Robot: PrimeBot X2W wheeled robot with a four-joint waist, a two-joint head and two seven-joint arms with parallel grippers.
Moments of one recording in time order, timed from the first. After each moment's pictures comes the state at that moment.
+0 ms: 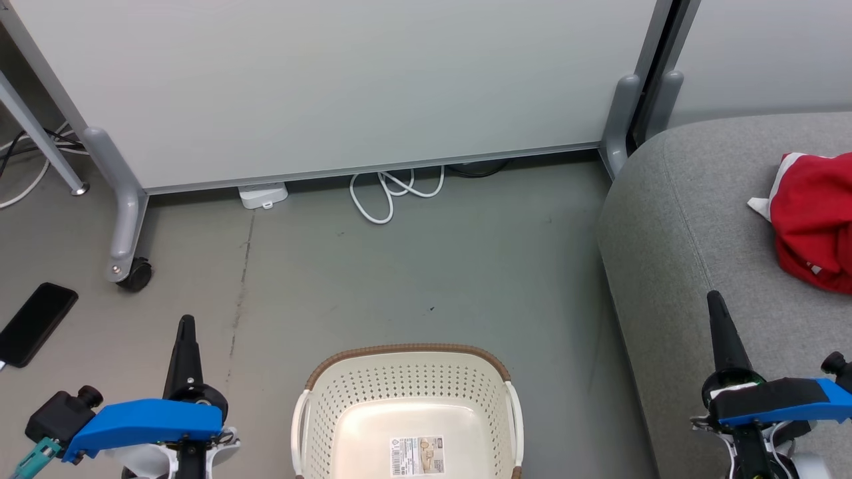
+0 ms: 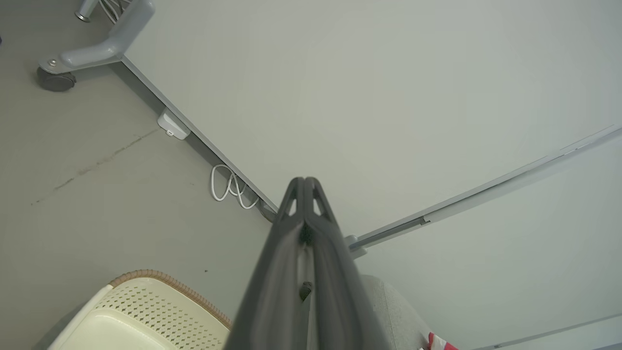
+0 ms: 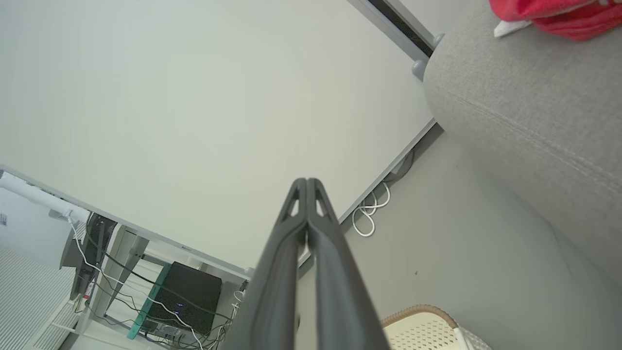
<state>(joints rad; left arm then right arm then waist) -0.08 0.05 0.07 0.25 -1.01 -0.12 -0.04 -0.12 -0.05 -0.10 0.24 0.99 0.13 -0.04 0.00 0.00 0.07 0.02</state>
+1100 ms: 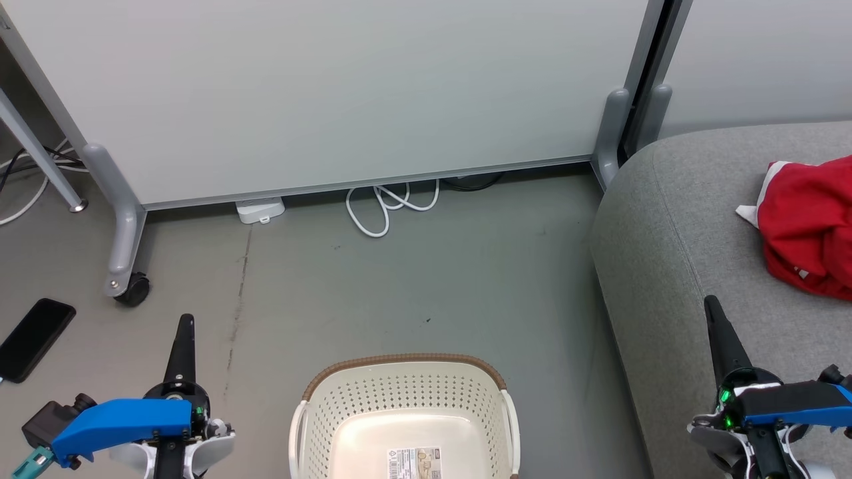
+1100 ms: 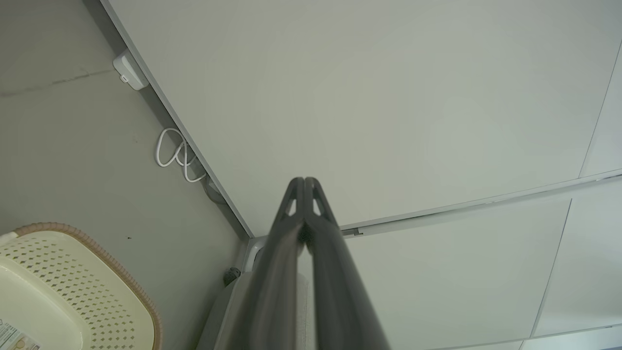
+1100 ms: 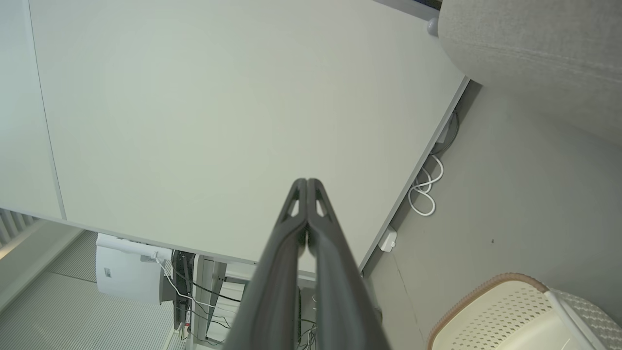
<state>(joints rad) -0.09 0.05 0.09 0.25 -1.34 -0.12 0.04 -0.12 -0.05 -0.11 0.24 1.32 0.13 0.04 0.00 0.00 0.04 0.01</state>
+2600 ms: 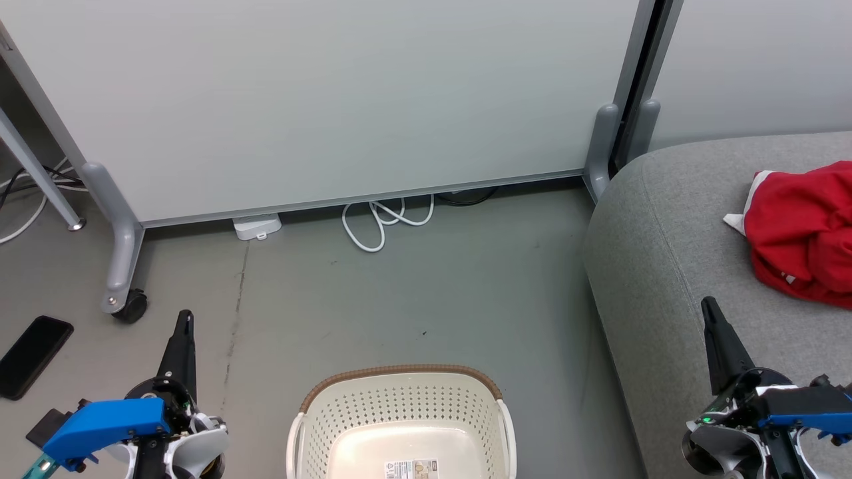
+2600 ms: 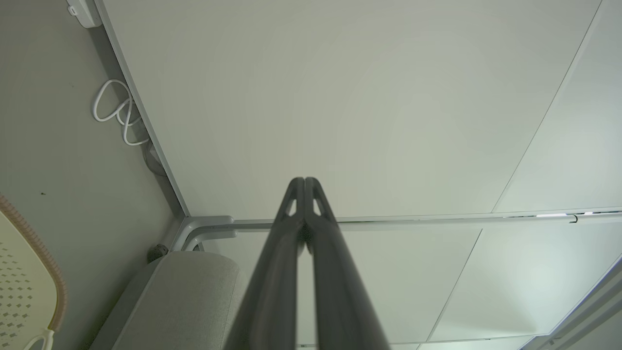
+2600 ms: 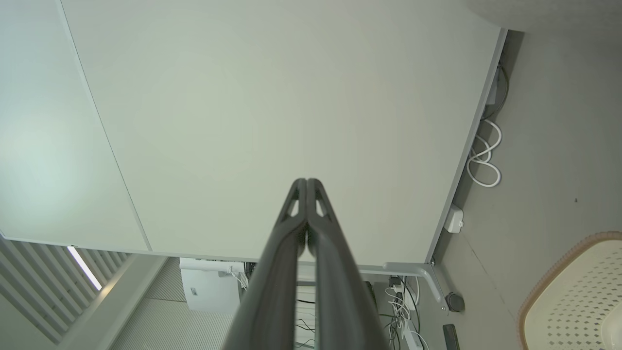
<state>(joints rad) -0.10 0.05 0.11 0.25 -1.61 -0.13 0.11 -0.11 -0.05 -0.11 0.24 1.61 0.13 0.11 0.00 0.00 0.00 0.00</state>
